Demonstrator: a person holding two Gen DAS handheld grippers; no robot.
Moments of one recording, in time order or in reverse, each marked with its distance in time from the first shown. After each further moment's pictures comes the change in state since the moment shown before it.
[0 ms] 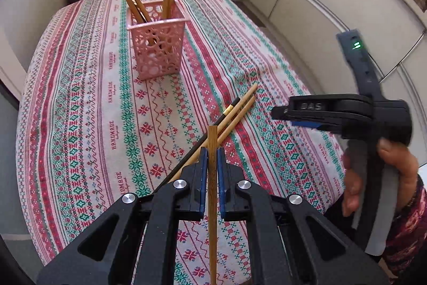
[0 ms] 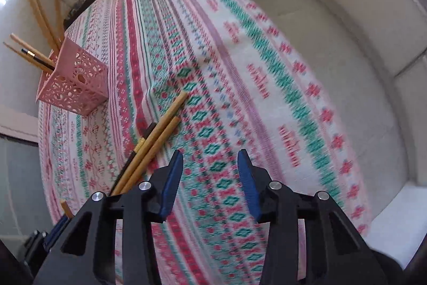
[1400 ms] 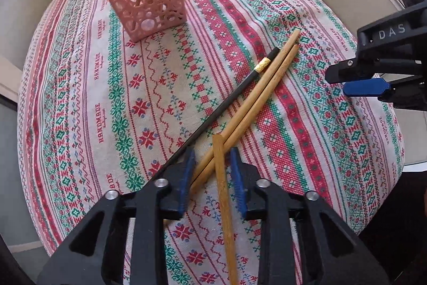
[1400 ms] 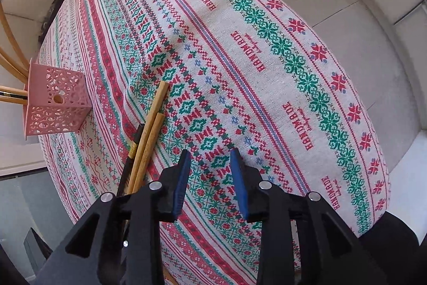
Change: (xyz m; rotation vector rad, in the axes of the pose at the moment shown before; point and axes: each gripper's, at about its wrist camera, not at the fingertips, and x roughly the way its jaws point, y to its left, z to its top) left arm 0.078 -0.008 -0.012 0.096 0.226 0.198; right arm -0.006 -0.008 0.005 0.111 0.109 -0.031
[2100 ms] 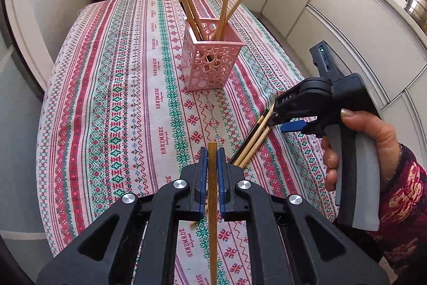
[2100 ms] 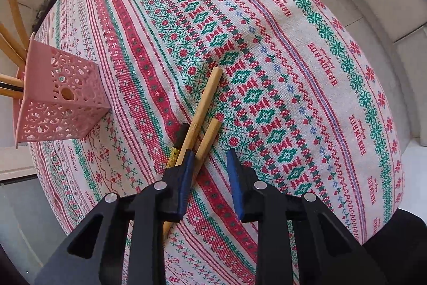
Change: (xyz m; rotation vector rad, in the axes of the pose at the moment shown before) left arm -0.104 0.081 -0.024 -0.188 -0.274 -0.172; right arm 0.034 0.073 0.003 -0.051 -0.048 -0.148
